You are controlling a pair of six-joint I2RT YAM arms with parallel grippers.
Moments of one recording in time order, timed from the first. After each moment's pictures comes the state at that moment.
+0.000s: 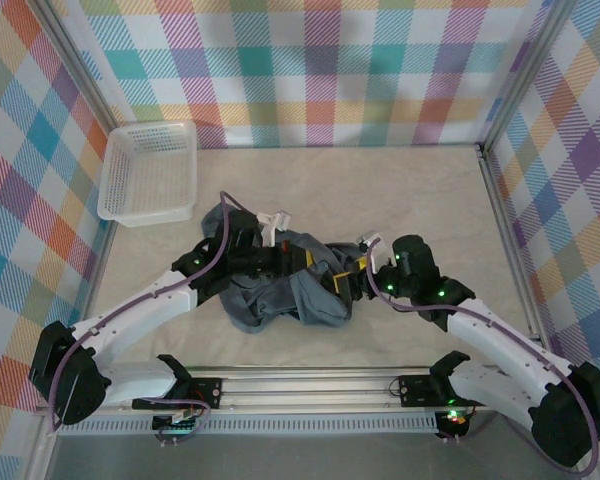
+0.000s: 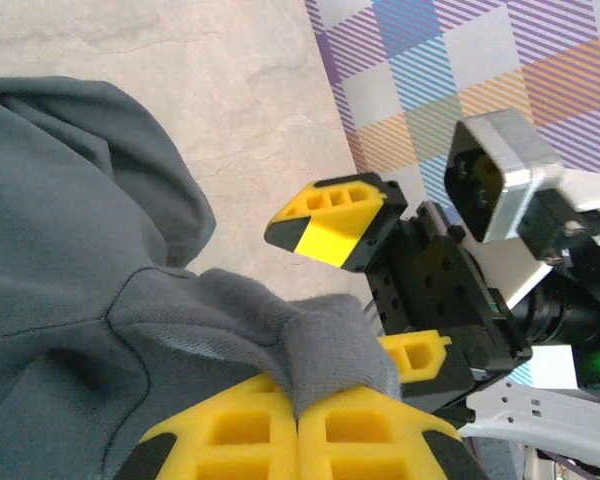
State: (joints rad) left arm -0.70 1.20 0.89 -0.20 0.49 -0.81; right arm 0.58 0.96 0.60 -0.20 -0.41 0.13
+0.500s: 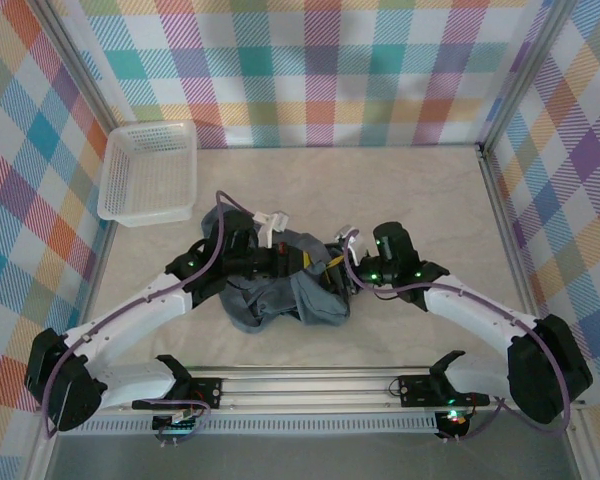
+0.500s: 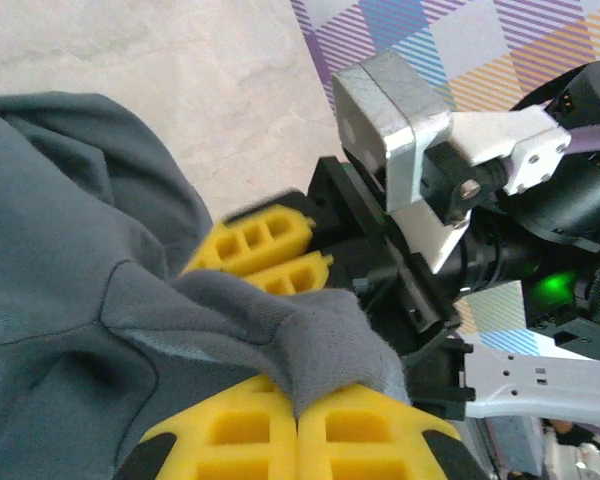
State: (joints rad) left arm -0.70 1.15 0.90 -0.25 0.48 -0.74; right arm 0.60 1.20 0.66 -0.06 -0.61 0.13
